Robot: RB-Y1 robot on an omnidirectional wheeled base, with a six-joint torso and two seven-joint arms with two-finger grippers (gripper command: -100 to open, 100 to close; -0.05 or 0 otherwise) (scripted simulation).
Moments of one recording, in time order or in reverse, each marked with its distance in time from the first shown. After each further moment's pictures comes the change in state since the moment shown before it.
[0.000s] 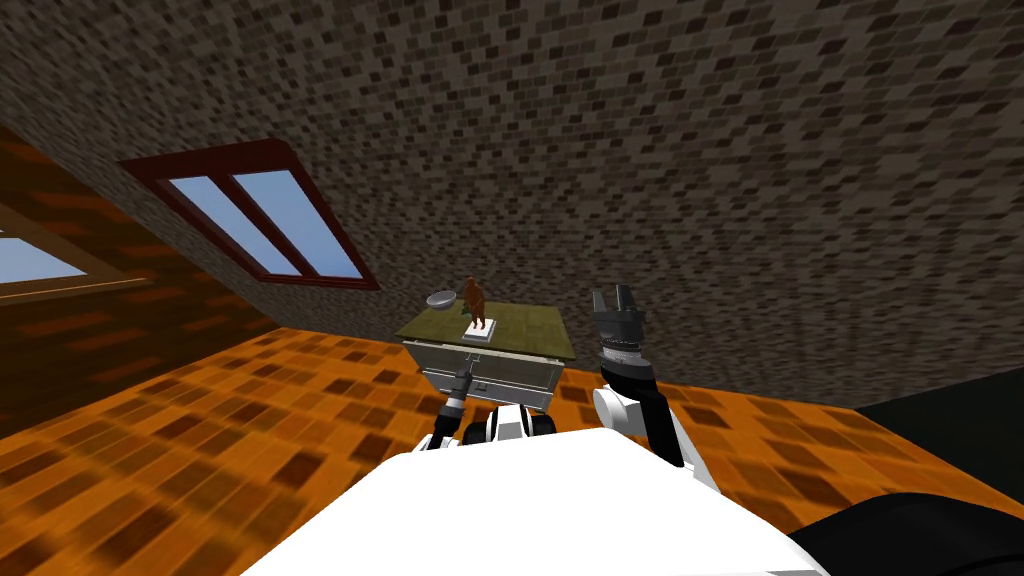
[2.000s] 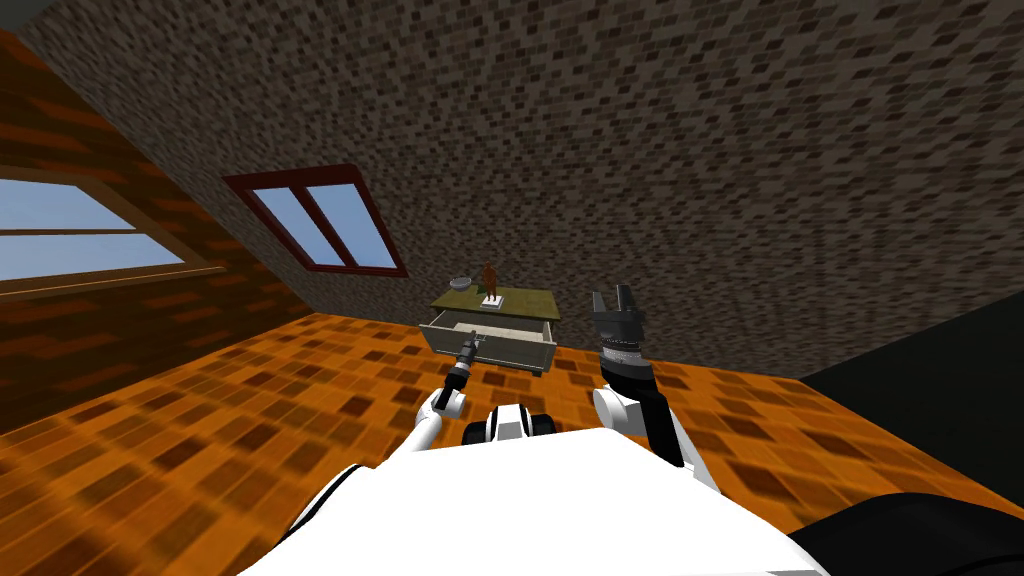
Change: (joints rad) left arm -0.197 0.031 0.019 -0.074 0.002 0.283 0.073; right arm 0.000 0.000 0.000 0.000 0.000 0.000 0.000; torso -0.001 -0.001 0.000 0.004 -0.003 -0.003
